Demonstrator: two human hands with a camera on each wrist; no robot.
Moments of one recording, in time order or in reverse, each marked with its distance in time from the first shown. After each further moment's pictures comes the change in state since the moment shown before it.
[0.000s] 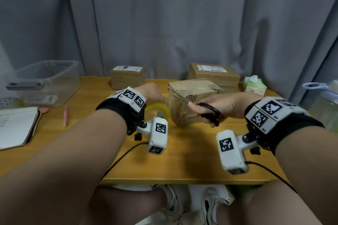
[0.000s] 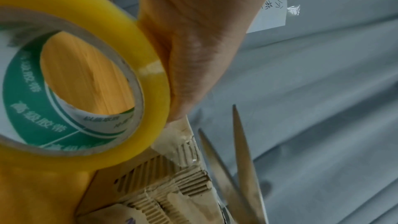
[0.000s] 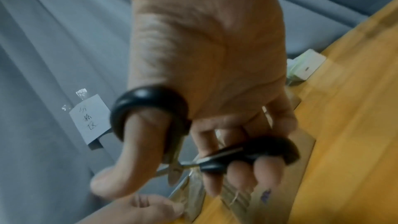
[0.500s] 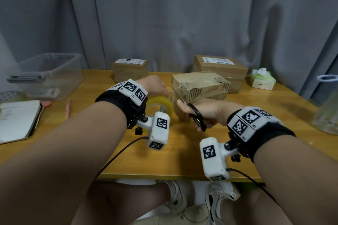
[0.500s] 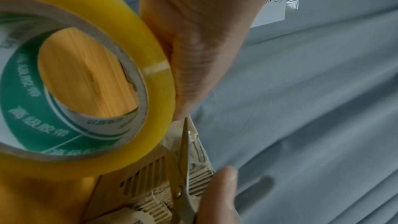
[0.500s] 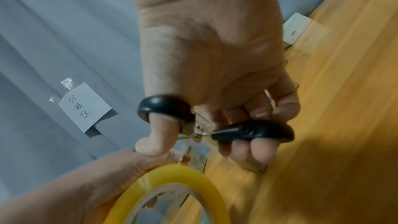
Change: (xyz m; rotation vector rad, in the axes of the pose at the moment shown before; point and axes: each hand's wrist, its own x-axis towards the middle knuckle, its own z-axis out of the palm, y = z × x) left_hand 0.006 -0.002 0.001 -0.031 0.006 0.013; right_hand 0.042 0.000 0.040 0.157 0.142 0.120
